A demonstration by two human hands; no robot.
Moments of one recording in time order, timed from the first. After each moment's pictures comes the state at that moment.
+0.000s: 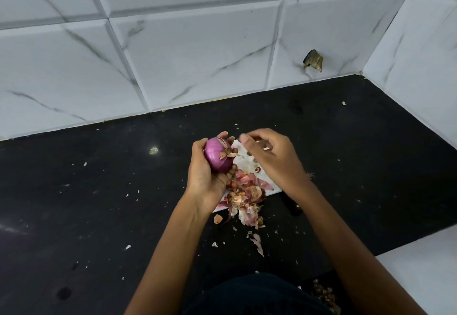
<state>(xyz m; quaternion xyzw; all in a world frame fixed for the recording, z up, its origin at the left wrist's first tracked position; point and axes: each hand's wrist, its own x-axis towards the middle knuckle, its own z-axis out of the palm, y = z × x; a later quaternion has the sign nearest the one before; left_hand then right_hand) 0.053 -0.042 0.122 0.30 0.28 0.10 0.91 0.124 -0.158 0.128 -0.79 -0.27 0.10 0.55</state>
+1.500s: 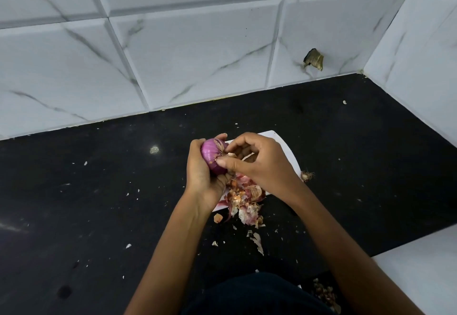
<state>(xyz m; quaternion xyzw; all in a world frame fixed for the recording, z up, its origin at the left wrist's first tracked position) 0.052 -0.040 0.122 0.31 0.30 0.11 0.90 0.112 -0.151 0.129 -0.74 -0.34 0.14 0.57</state>
